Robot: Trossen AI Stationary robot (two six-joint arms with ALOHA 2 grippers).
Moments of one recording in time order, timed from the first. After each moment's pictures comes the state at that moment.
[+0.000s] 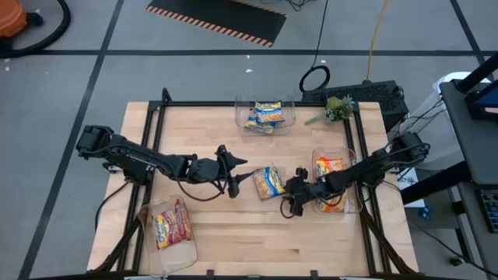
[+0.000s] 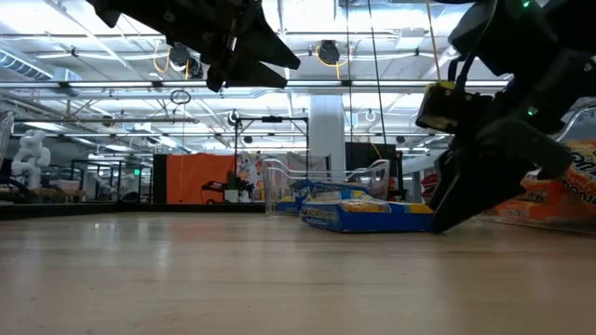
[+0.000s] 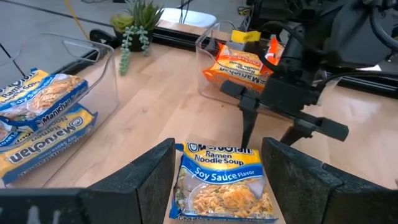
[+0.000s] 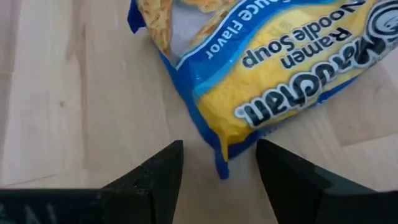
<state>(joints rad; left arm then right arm) -0.18 1.47 0.82 0.26 -0.41 -0.27 0.33 1.55 0.50 0.13 0.29 0.46</state>
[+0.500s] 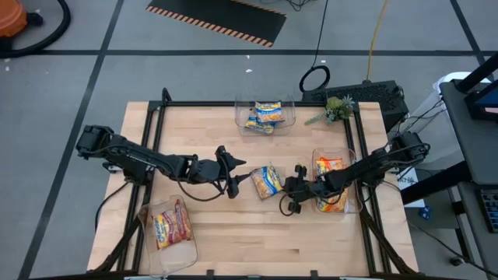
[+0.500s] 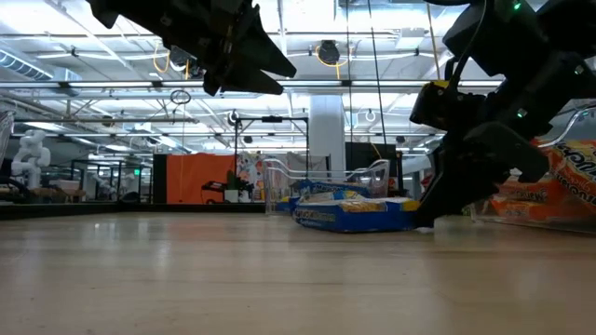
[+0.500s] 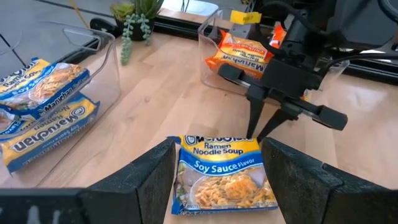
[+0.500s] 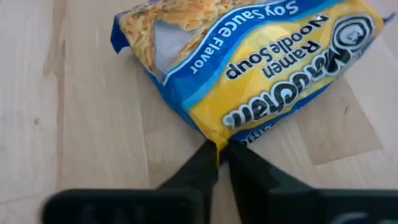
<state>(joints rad) -0.19 1.47 0.82 0.21 -0.41 -0.28 0.30 1.55 0.50 0.16 0.34 0.41</state>
